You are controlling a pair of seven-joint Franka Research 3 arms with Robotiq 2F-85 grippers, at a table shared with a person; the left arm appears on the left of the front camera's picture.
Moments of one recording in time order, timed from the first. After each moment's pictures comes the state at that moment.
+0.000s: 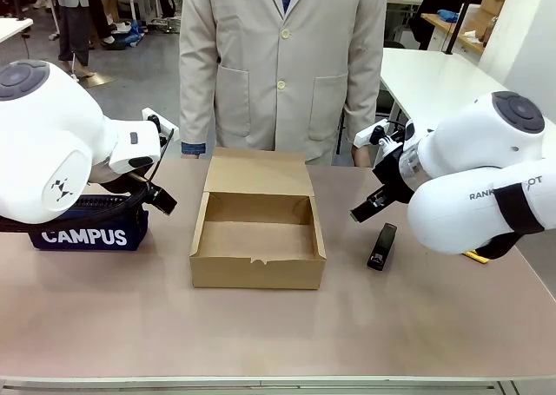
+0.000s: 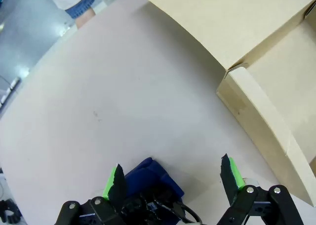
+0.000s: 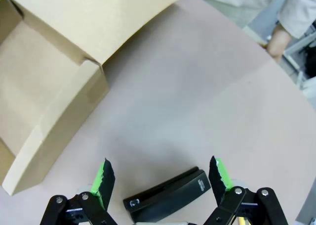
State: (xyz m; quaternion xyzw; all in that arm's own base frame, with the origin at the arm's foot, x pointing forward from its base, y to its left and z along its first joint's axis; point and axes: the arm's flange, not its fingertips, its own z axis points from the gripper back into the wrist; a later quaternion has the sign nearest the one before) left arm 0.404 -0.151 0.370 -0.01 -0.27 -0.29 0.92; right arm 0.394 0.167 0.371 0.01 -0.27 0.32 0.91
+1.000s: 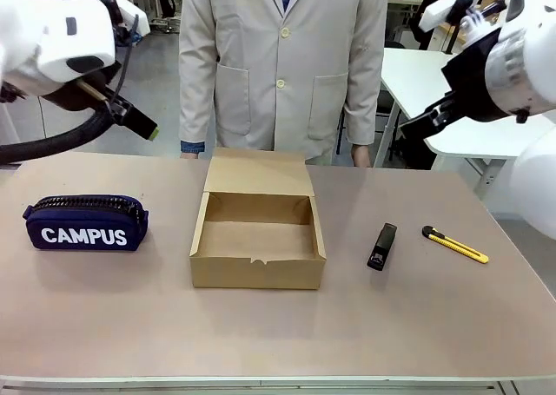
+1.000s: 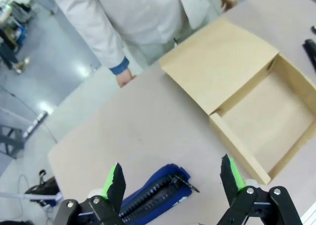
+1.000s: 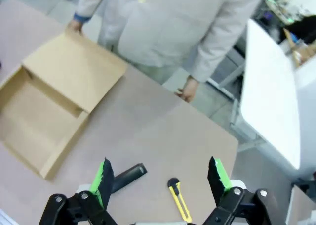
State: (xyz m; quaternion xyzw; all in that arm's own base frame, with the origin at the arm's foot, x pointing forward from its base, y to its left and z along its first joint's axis) left arm 0.344 -0.143 0.536 0.00 -0.38 -0.31 0.87; right arm 0.300 0.165 0.559 -0.08 -0.41 0.29 0.86
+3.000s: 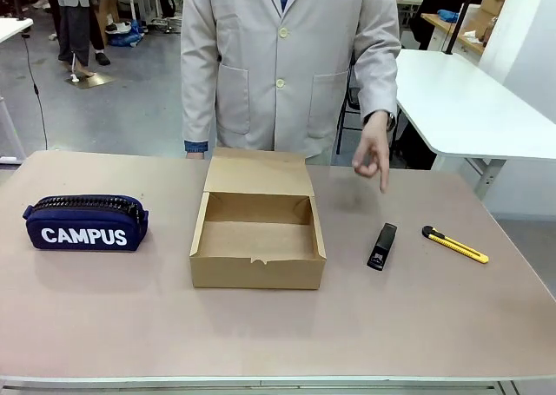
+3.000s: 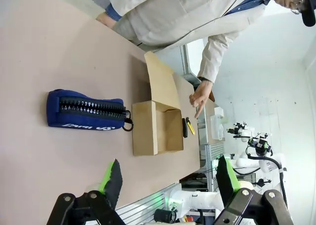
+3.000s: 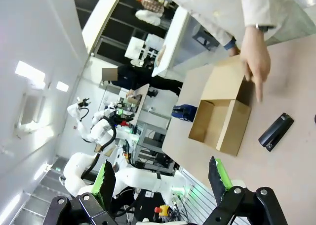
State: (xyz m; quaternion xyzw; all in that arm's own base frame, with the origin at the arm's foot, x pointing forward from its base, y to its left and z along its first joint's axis) left arm 0.266 0.201 0.517 -0.50 -0.26 0.10 0.82; right arm 0.269 -0.175 0.561 0.60 -0.26 0.02 0.76
